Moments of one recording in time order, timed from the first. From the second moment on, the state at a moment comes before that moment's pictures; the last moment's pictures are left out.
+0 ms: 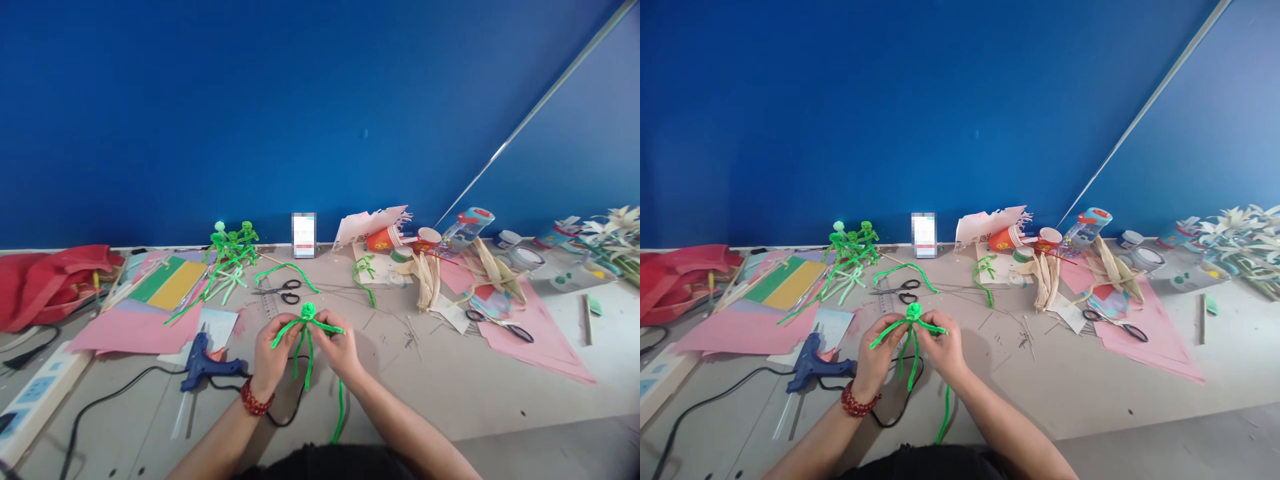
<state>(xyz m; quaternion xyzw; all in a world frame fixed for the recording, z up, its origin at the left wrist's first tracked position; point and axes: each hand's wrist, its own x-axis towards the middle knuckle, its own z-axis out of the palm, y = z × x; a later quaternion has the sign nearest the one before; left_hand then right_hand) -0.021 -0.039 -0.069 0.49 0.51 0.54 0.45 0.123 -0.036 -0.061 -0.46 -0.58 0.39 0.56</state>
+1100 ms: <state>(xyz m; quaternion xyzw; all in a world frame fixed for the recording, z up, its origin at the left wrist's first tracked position) -0.010 -0.039 -0.059 0.37 0.42 0.46 0.69 0.134 -0.035 -0.064 -0.47 -0.69 0.30 0.46</state>
